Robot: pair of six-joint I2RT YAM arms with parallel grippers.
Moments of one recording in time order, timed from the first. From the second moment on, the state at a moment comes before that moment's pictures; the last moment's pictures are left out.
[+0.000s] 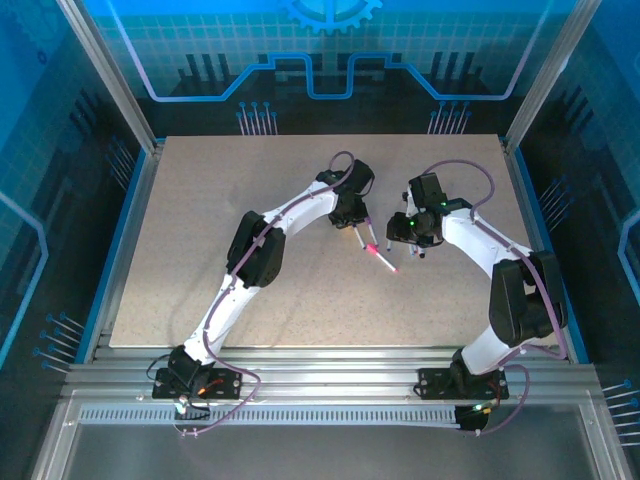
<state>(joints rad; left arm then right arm) -0.61 2.56 2.29 -0.93 0.02 -0.90 0.25 1.60 1.09 -0.61 -0.16 0.39</state>
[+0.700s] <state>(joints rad) -0.59 2.51 2.22 -0.93 0.05 -0.80 0.28 1.60 1.05 -0.51 -0.29 0.43</state>
